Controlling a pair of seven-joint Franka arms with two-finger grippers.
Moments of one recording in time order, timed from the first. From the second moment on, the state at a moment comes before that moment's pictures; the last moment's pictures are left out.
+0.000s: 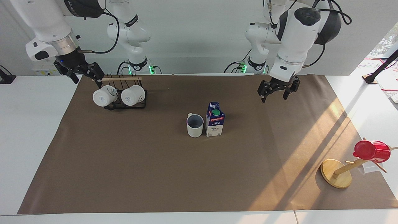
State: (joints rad) left arm -0.25 -0.03 -0.01 -1.75 0.06 1.79 -0.28; right arm -0.07 -0.03 0.02 -1.59 -0.01 1.53 0.15
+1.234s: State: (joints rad) left arm -0.02 0.02 -0.02 -1.48 0.00 1.52 0.04; right arm -0.07 -0.03 0.02 -1.59 -0.01 1.53 0.15
